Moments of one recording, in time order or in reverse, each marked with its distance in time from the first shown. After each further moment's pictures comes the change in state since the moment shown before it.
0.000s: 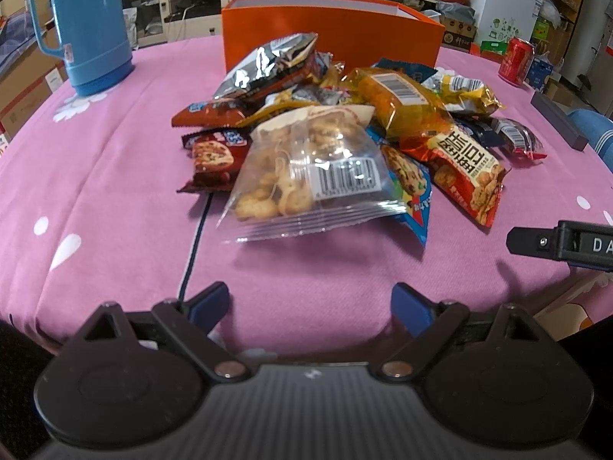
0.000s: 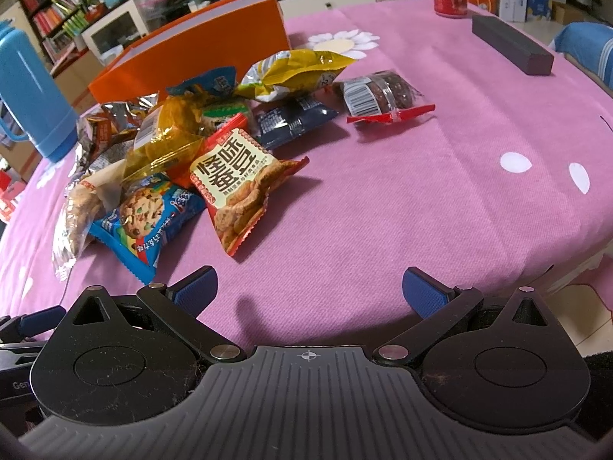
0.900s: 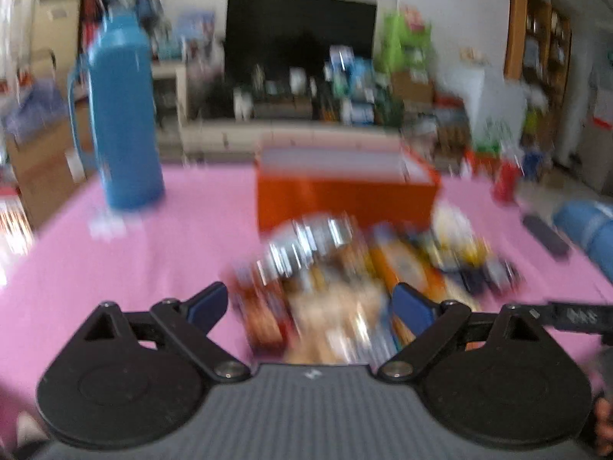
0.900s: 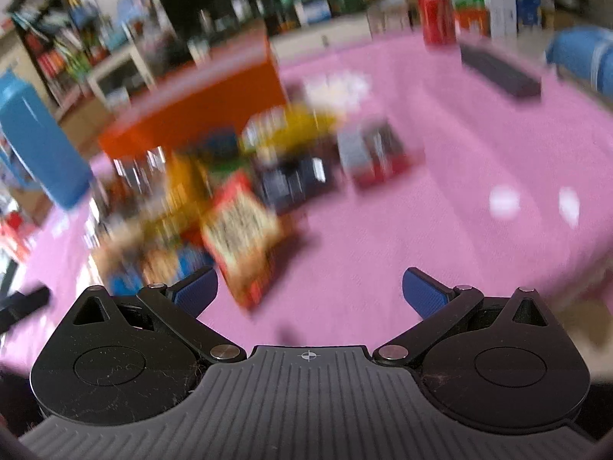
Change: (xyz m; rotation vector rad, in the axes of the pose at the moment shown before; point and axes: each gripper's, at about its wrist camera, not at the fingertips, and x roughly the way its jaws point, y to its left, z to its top) left arm -0.078 0.030 0.058 -0.006 -0.389 0.016; right arm -0.028 -0.009 0.027 0.050 -0.145 0.044
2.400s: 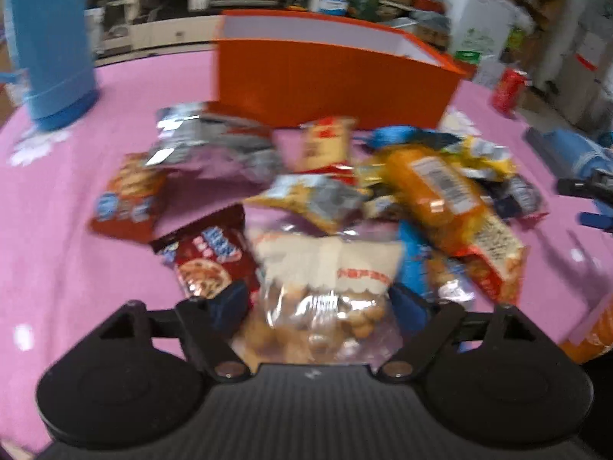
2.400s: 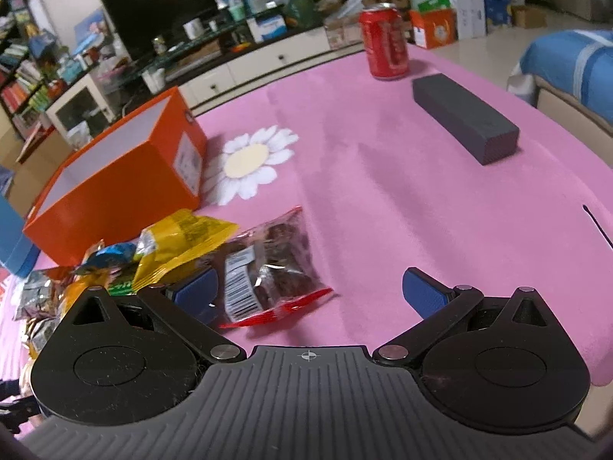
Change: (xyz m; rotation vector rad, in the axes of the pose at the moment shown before) left arm 0.099 0.023 -0.022 -0.004 0.398 -0.129; right arm 0.068 -0.091 0.083 0.093 0.011 -0.085
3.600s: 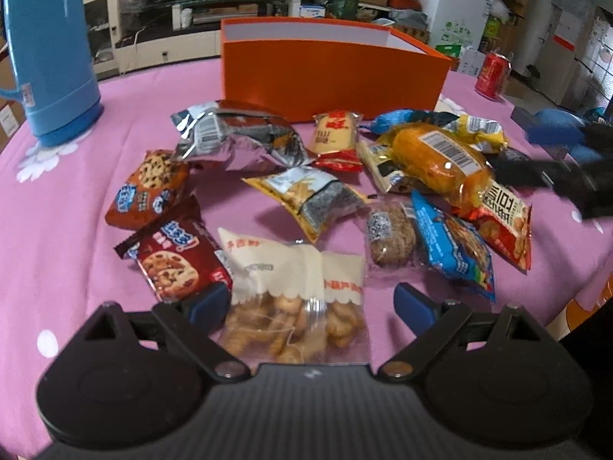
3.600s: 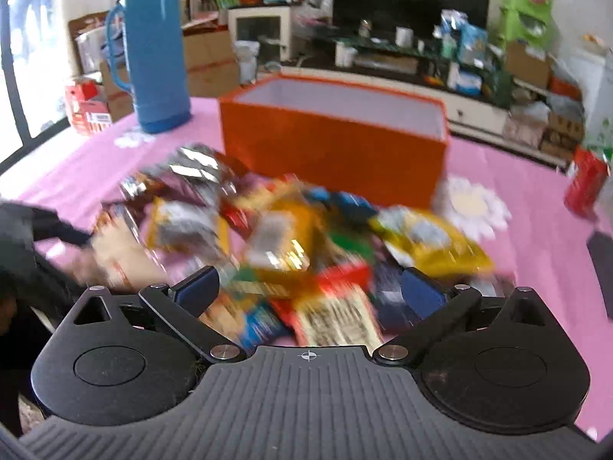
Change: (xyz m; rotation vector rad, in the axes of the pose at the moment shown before) left arm -0.013 0.017 -0.022 0.109 -0.046 -0.048; right arm -0.034 0.177 -0.078 -0.659 -0.065 0.258
